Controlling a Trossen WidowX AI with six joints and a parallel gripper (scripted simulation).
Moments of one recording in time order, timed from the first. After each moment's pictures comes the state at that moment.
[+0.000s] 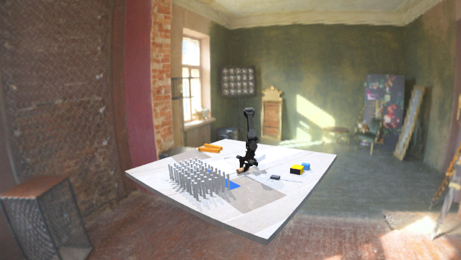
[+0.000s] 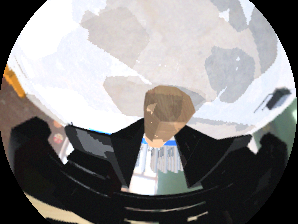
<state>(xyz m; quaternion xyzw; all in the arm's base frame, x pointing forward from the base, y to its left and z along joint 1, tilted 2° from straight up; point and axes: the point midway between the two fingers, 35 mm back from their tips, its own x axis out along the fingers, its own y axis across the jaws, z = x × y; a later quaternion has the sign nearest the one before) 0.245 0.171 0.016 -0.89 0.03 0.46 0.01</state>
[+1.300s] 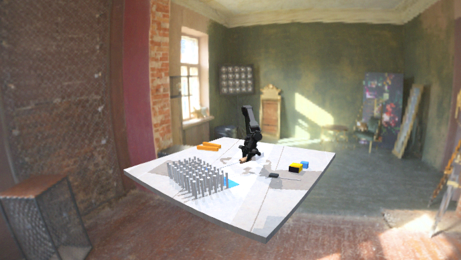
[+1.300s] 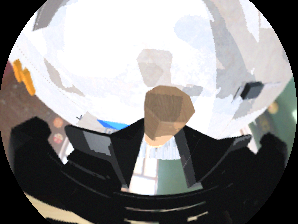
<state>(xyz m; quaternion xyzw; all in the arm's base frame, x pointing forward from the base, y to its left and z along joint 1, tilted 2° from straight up) 0.210 0.181 0.070 -0.89 0.03 0.46 0.01</state>
